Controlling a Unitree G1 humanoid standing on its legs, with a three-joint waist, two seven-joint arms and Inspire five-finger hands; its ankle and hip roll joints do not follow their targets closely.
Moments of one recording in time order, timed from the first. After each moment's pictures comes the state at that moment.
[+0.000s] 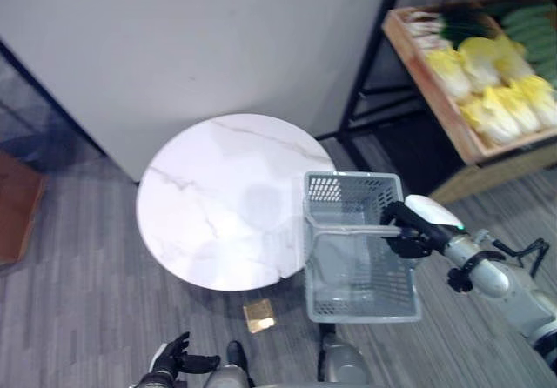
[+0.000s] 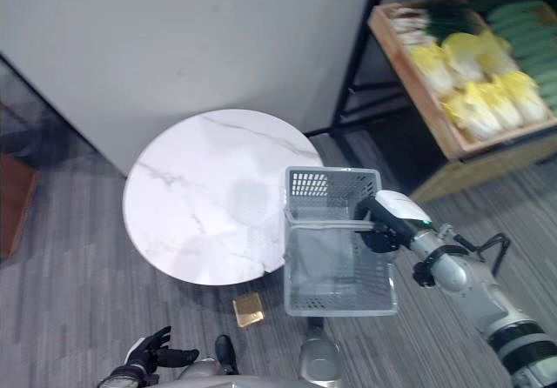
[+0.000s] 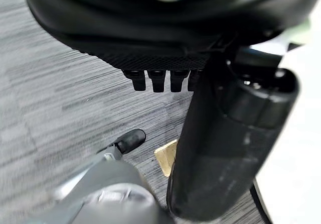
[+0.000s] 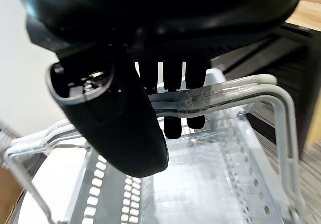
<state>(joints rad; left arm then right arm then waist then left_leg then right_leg) -0.01 0.33 -0.08 1.30 -0.15 -0.20 -0.02 -0.08 -0.94 0.30 0.21 -0.24 -0.26 0.04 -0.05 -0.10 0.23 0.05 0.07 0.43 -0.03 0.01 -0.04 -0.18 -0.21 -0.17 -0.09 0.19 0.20</state>
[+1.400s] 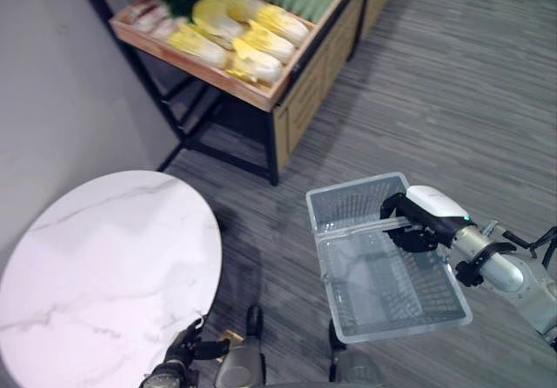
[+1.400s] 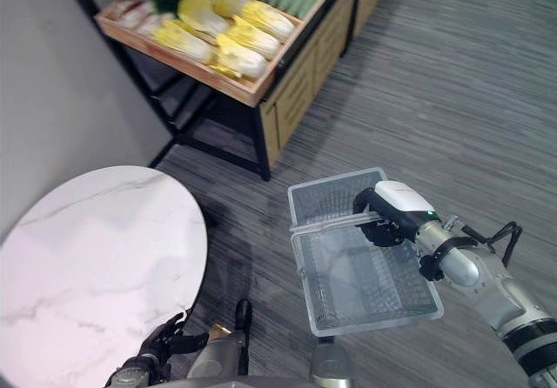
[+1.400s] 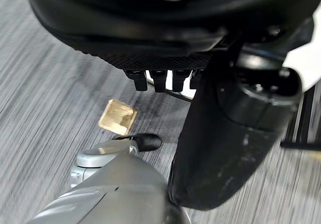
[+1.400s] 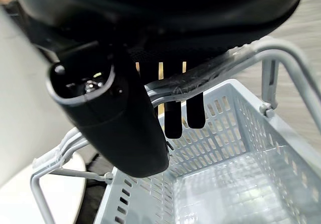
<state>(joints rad) -0.02 0.27 -0.08 1.23 -0.18 -0.23 -0.03 -0.04 -1.02 0.24 0.12 -0.23 -0.28 0.07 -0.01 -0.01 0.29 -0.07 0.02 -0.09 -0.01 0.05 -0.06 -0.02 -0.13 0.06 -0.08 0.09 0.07</state>
